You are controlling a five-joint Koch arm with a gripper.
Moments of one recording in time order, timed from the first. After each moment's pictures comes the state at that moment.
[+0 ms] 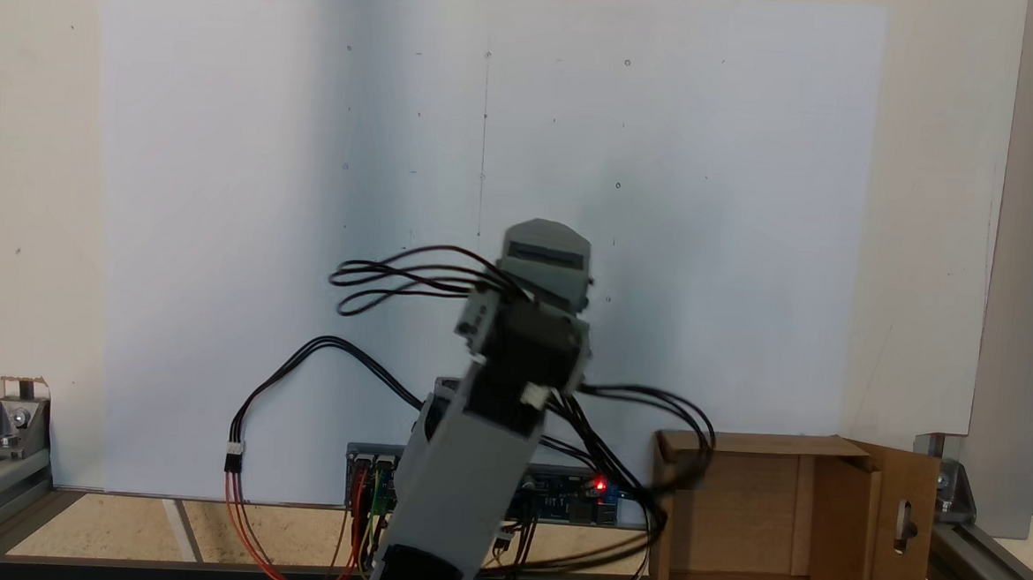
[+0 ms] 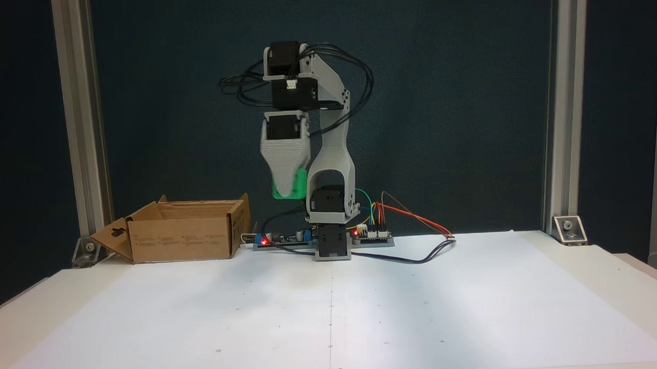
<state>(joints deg) 22.1 101.9 82.5 74.7 -14.3</state>
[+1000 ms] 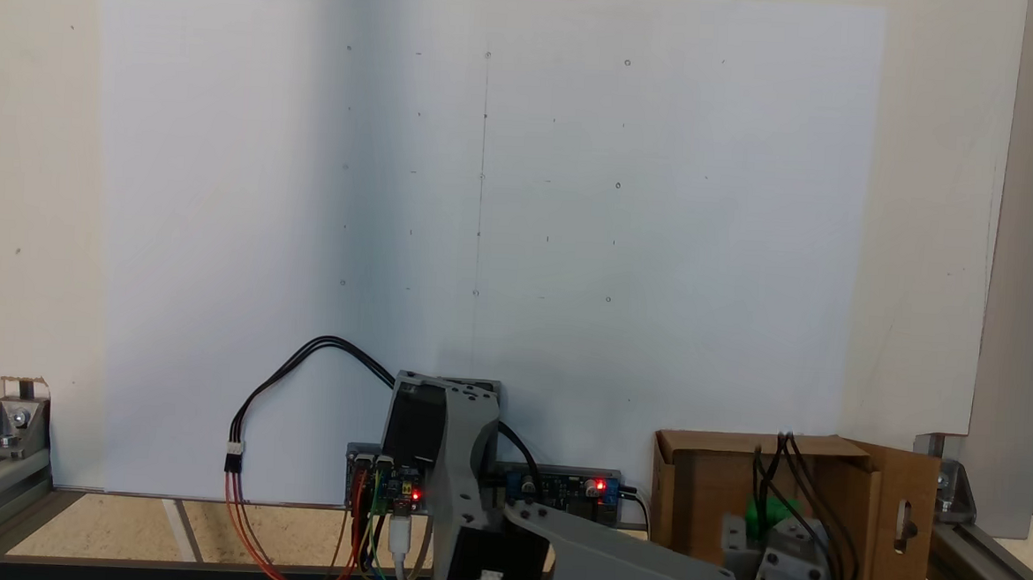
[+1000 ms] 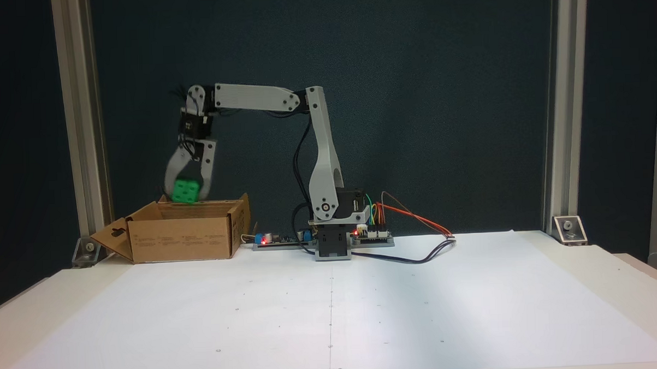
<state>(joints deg) 102.1 80.9 73.2 51.2 -23.3</state>
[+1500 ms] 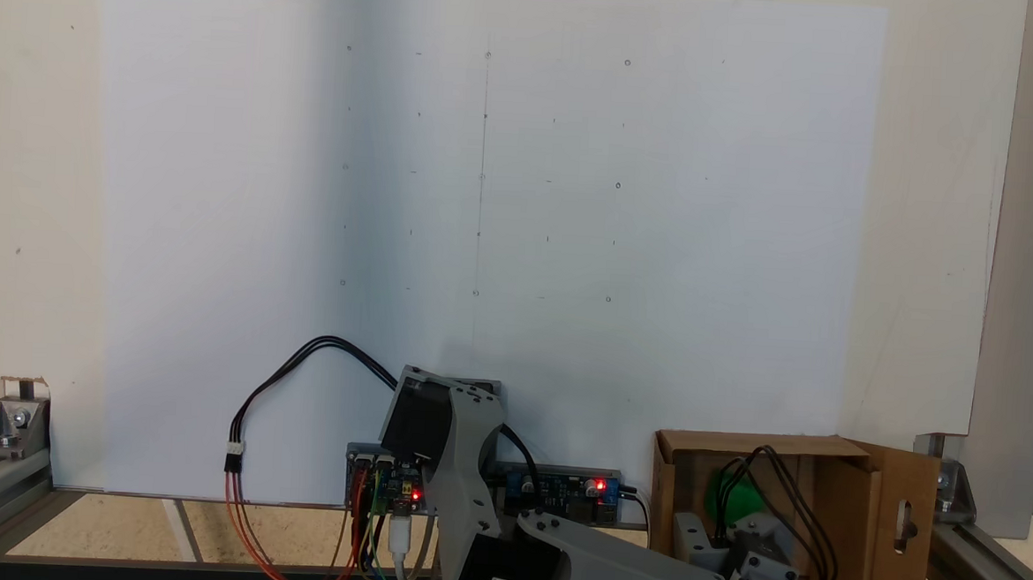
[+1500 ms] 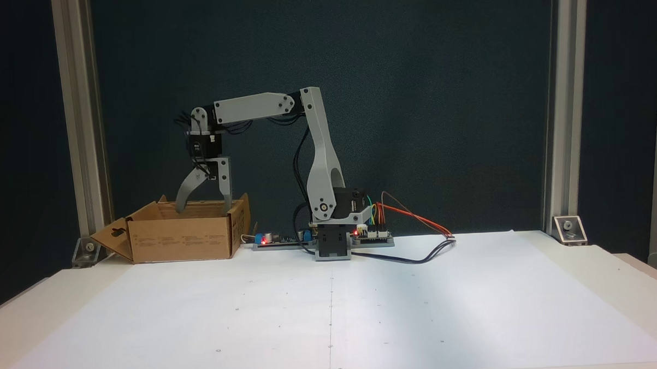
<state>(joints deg) 106.8 79.1 82.4 52.1 -26.5</state>
